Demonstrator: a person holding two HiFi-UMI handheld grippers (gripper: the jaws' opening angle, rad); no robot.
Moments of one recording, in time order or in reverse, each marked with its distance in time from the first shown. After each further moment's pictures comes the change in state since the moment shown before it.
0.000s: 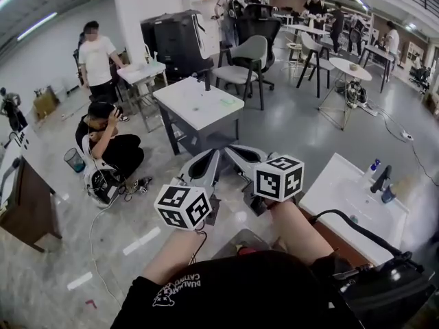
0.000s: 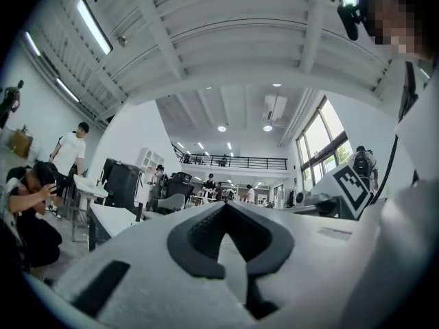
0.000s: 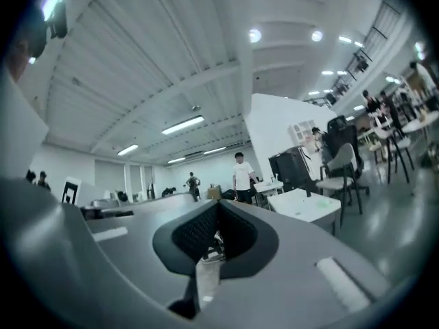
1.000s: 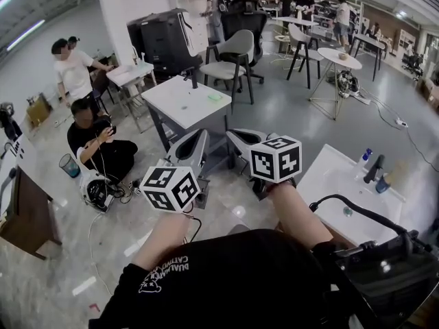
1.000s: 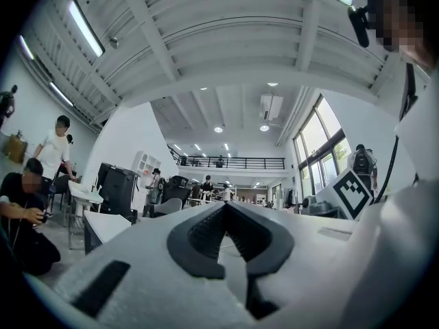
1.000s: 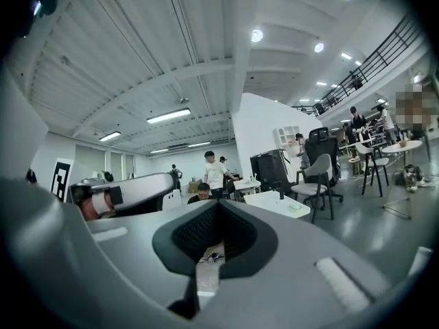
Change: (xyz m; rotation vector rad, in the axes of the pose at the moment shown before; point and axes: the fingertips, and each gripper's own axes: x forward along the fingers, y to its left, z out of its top) left arm 0.042 -0.014 0.031 0.029 -0.012 -0.021; right arm -0.034 -0.056 0.031 -0.064 0.049 -0.173
